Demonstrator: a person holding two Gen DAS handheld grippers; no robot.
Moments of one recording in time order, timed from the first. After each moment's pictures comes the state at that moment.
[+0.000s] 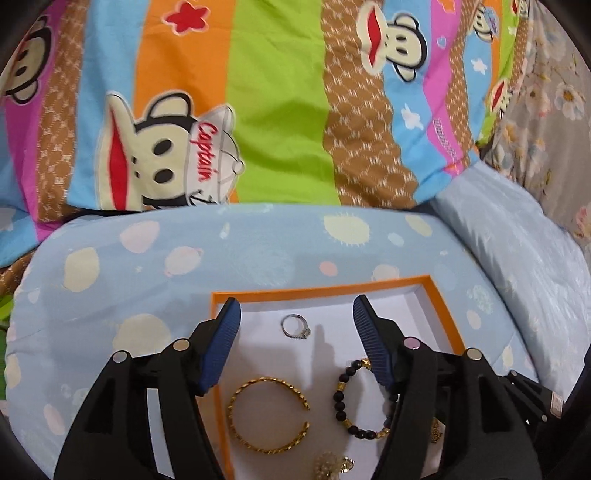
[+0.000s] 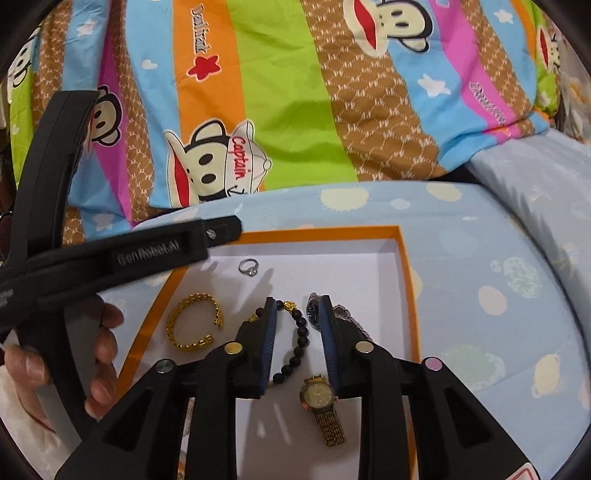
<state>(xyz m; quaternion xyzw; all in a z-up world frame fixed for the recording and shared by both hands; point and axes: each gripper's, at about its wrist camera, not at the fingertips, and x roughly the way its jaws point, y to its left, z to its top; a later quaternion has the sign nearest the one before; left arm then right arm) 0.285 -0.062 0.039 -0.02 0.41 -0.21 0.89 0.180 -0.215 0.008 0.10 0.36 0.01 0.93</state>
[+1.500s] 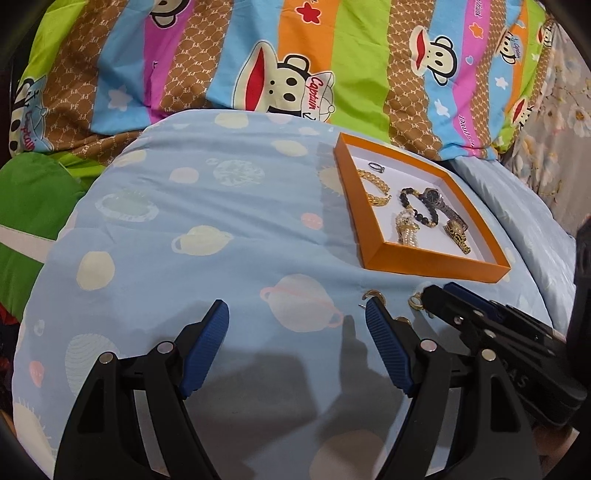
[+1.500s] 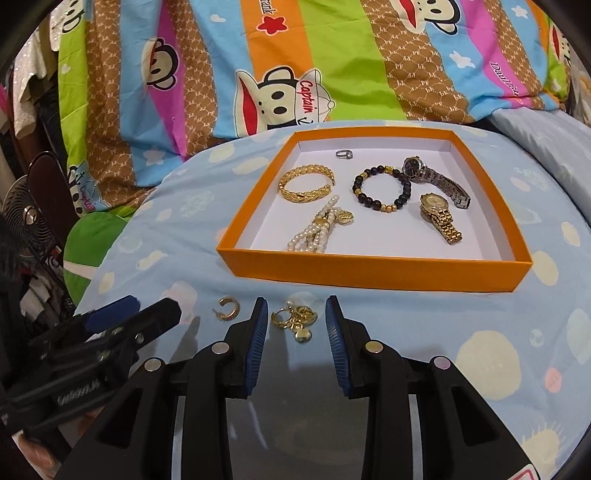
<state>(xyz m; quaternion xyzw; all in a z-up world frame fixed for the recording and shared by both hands) 0.092 0.067 -0.009 -0.06 0.42 -0.13 0.89 0.087 -0.119 -0.025 0.10 0.43 0.06 0.90</state>
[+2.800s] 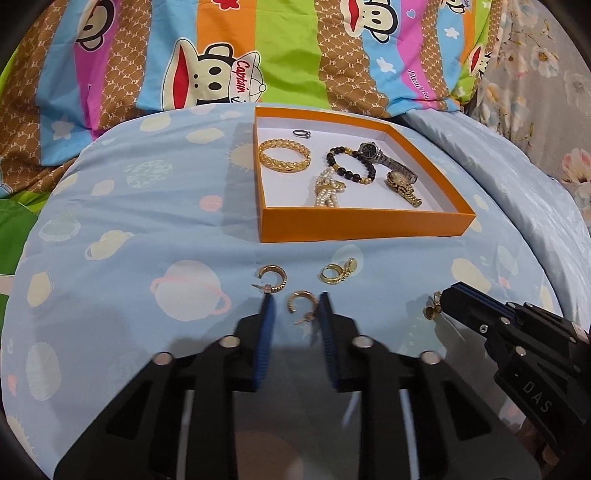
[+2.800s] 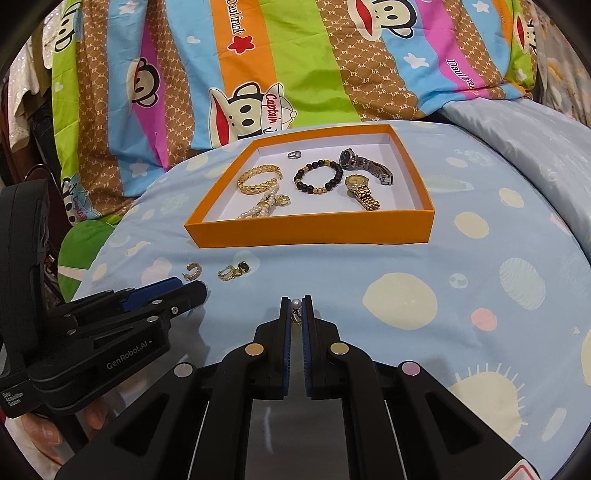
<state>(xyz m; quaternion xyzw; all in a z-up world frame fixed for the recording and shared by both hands) 0.079 0.001 -0.015 0.01 0.44 -0.20 0.88 0.027 -0.161 -0.018 0.12 0.40 0.02 0.91</state>
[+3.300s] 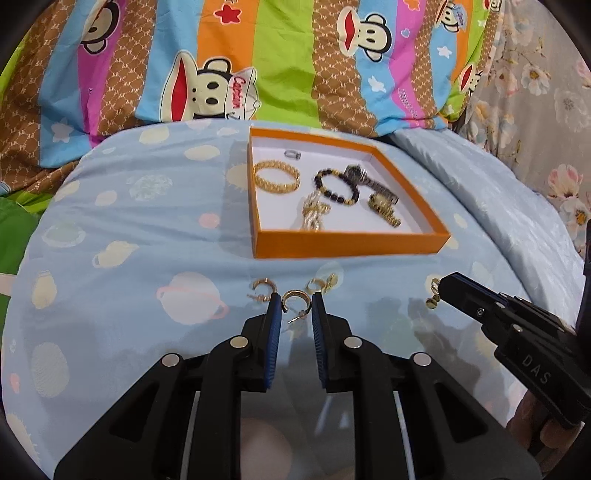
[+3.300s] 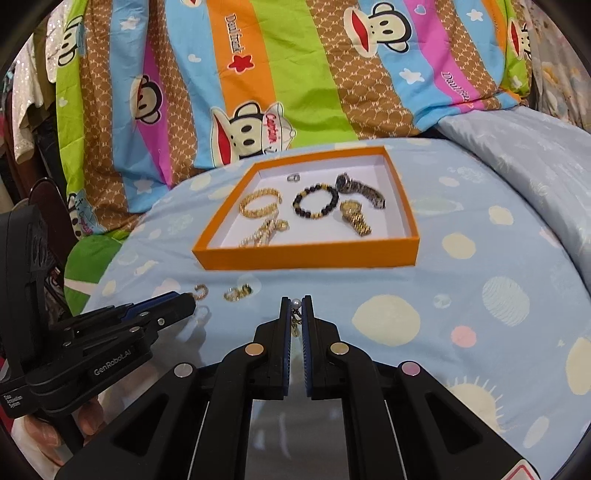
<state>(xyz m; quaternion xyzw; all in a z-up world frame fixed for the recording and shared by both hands) 0.073 0.010 0.011 -0.02 0.41 -0.22 0.88 0.022 -0.172 0.010 0.12 0.37 0.02 0.92</state>
